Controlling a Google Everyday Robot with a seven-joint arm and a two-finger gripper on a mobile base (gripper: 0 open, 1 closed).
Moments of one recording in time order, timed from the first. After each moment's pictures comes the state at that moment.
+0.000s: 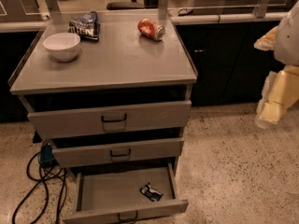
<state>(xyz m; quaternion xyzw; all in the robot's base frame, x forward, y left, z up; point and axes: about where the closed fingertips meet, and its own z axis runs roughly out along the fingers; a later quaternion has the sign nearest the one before) 0.438 -0.217 0.976 -0.60 0.78 -0.03 0.16</state>
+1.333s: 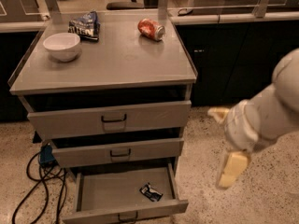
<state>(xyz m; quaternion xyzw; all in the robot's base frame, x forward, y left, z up) 0.411 -0.168 0.804 -0.68 0.71 0.04 0.19</state>
